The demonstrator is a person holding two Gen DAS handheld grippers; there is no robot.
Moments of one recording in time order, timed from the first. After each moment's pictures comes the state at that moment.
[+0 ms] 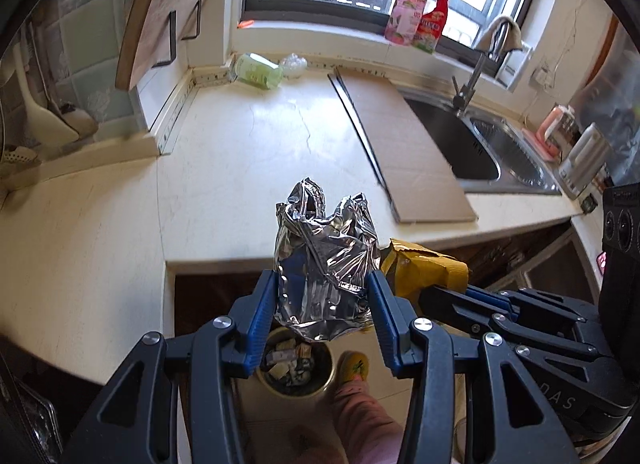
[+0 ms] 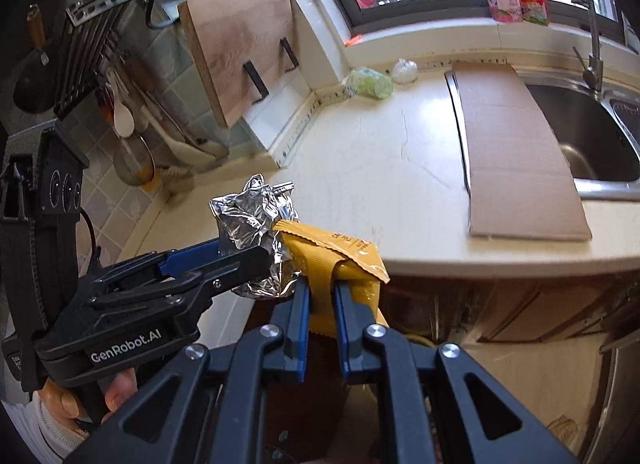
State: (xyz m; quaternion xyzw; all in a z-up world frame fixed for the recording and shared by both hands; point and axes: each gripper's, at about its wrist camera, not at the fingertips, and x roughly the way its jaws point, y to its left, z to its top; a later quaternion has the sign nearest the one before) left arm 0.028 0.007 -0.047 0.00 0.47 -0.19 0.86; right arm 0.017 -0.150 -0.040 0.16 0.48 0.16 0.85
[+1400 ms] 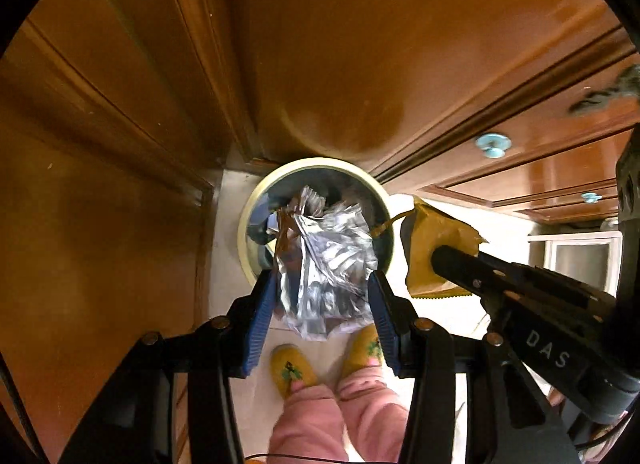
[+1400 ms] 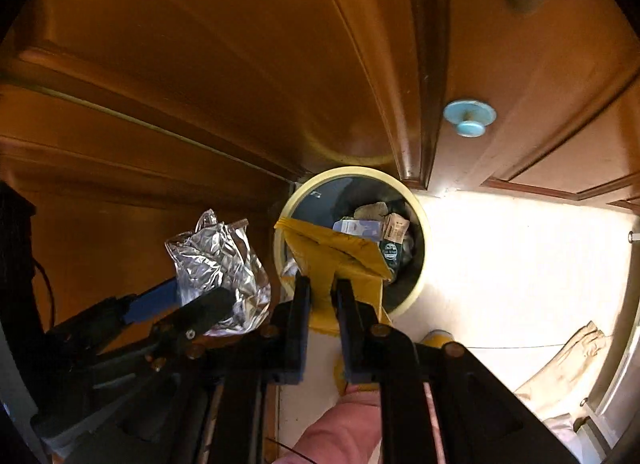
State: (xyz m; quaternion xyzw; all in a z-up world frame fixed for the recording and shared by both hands) left arm 0.034 0.002 -0.492 -0.04 0.68 -0.07 0.73; right arm 0.033 -0.146 -0.470 0.15 0.70 0.11 0.69
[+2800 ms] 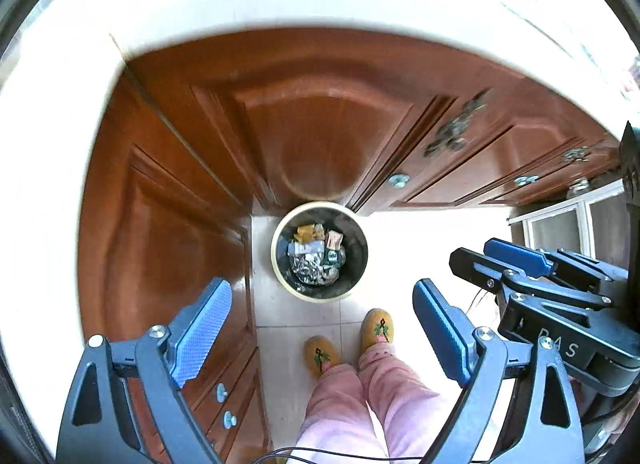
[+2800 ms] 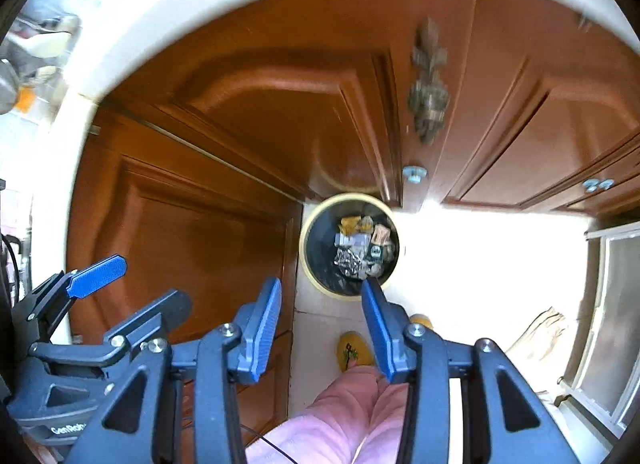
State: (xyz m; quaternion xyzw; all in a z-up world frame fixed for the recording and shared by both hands) left arm -0.001 -0.005 -0.224 0.04 0.63 -0.11 0.77; right arm -0.001 -0.159 -0.232 0.13 0.66 0.08 0.74
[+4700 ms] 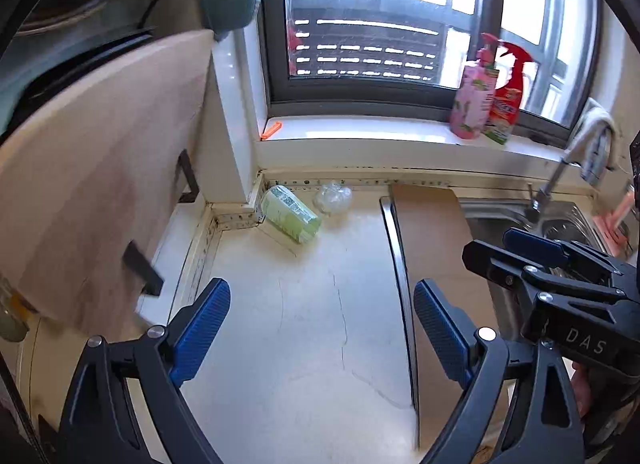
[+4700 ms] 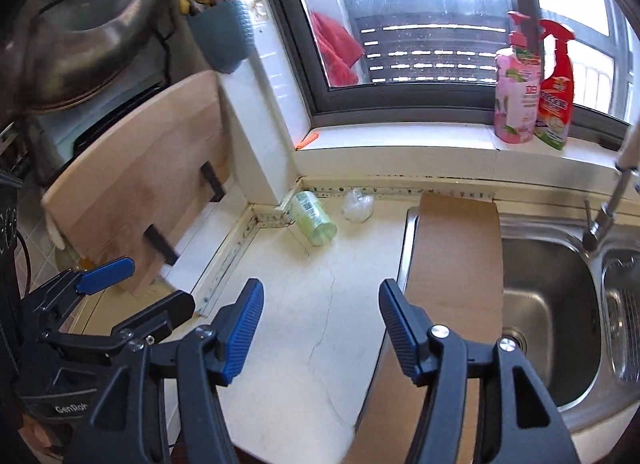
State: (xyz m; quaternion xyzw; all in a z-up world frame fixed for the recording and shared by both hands) left arm 0.312 -0.092 0.068 0.03 0.42 -0.08 0.90; right arm 0.318 -0.248 0.048 0.09 0.43 0.14 0.89
